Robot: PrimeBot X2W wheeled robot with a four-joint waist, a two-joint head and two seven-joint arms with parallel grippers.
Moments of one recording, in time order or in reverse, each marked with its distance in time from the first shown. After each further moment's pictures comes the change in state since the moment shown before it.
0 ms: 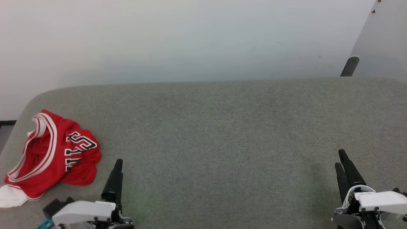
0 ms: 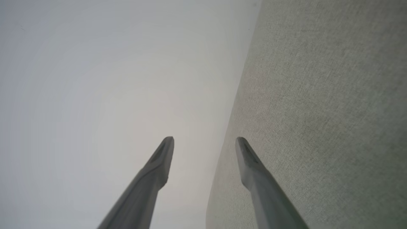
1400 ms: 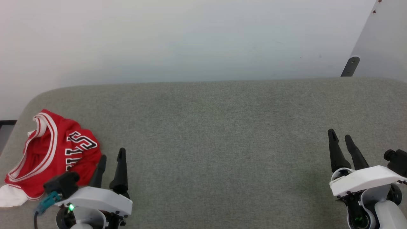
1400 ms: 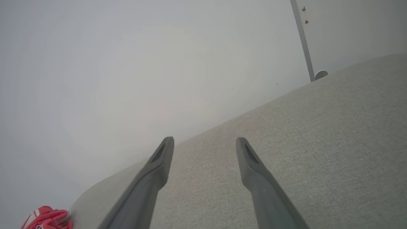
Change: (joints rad) left arm -0.031 0.065 -0.068 -0.058 0.801 0.070 -0.152; right arm -0.120 -0.050 0.063 0.042 -0.832 0.000 -0.154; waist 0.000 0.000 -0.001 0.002
